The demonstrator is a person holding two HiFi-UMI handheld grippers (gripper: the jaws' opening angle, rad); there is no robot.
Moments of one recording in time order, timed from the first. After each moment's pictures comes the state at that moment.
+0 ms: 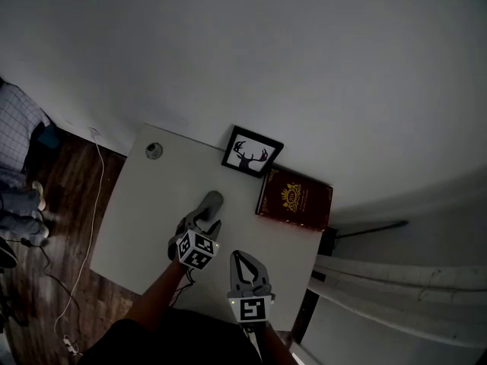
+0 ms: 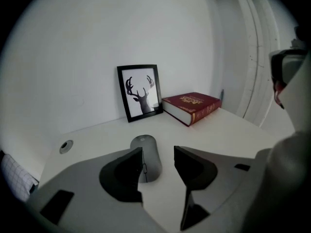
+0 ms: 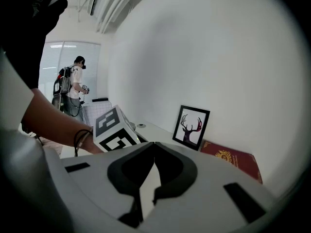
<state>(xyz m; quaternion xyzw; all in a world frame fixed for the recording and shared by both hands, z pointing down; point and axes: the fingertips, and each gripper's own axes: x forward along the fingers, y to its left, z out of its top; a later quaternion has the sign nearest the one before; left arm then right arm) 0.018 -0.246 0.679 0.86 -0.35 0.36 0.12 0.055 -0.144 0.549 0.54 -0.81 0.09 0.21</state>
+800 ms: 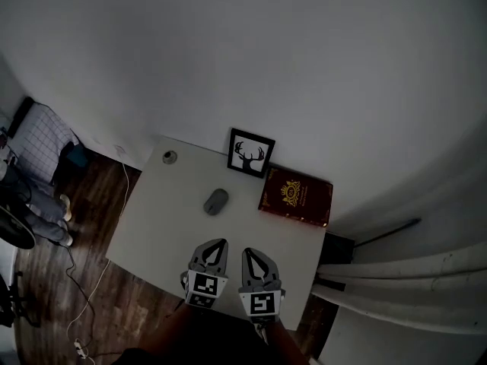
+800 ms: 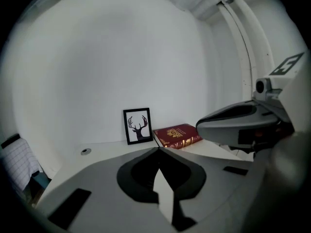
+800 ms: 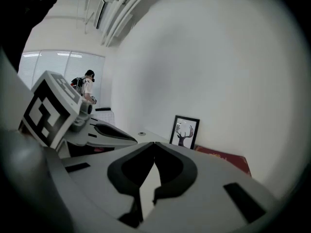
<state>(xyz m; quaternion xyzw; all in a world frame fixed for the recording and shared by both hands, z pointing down) 0.044 -0.124 0.557 0.86 -0.44 0.23 0.08 0.098 -0.094 0.523 0.54 -0.82 0.06 0.16</state>
